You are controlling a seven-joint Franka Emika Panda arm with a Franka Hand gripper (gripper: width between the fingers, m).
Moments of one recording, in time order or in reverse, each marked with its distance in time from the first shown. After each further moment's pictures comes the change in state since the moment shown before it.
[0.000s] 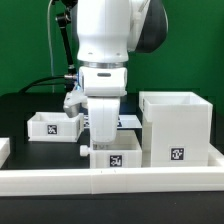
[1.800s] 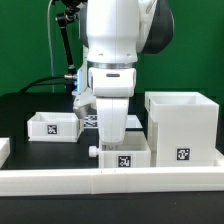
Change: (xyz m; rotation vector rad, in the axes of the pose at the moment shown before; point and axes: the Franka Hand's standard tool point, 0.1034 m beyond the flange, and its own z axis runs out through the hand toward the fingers) arm 0.013 0.002 0.002 -0.020 0.010 0.033
